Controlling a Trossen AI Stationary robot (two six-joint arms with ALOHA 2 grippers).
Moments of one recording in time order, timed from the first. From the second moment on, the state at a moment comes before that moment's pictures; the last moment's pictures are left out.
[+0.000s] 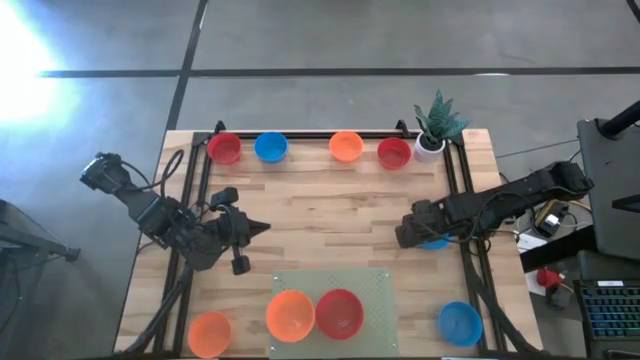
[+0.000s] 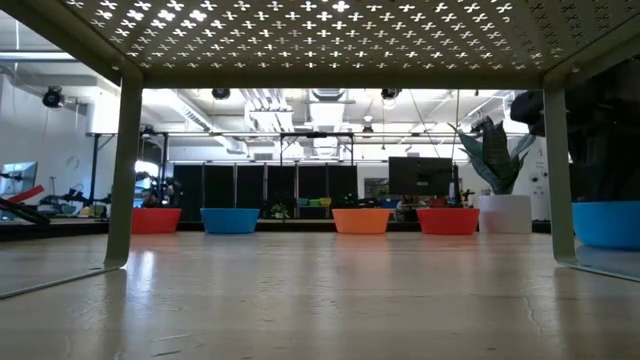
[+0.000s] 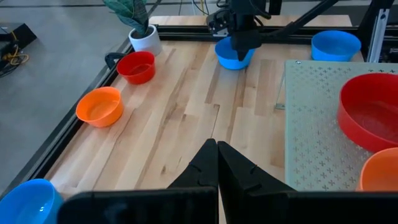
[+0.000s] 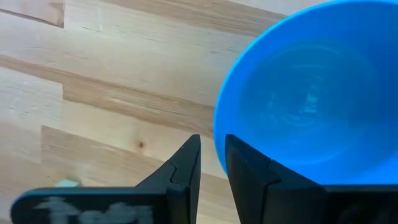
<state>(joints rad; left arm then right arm) -0.60 1.15 1.30 -0.87 -0.76 -0.48 0.20 1.15 0.65 -0.91 0.02 1.56</state>
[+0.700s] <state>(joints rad) -0.60 1.15 1.30 -0.87 -0.76 -0.48 0.20 1.15 0.55 -0.82 0.03 1.50</state>
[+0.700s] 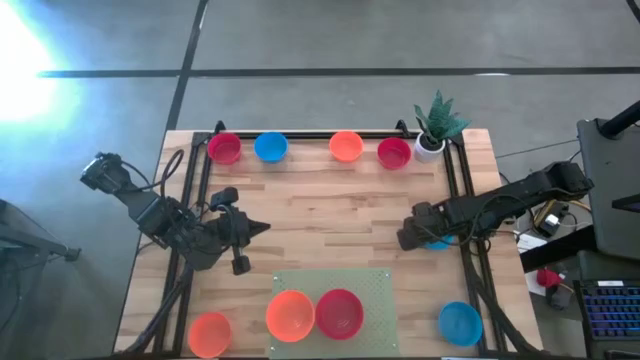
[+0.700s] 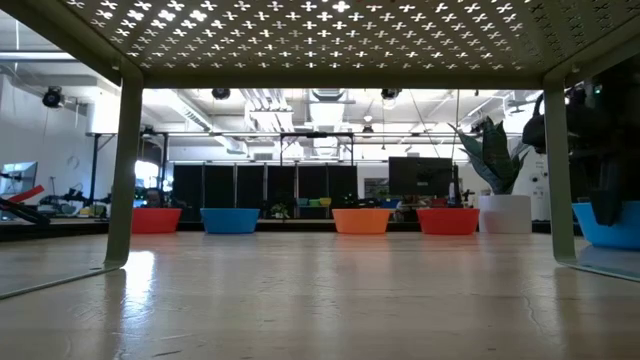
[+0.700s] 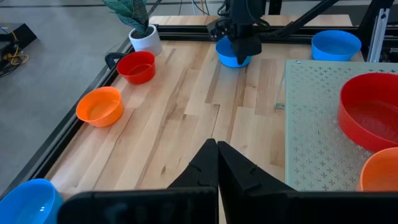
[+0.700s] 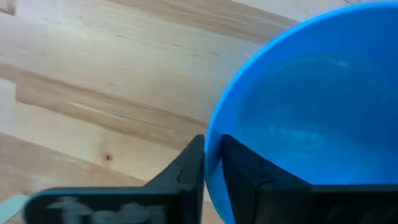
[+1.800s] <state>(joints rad) -0.60 1.15 1.30 -0.88 -0.76 -0.46 0.40 1.39 1.41 -1.18 0.02 1.03</state>
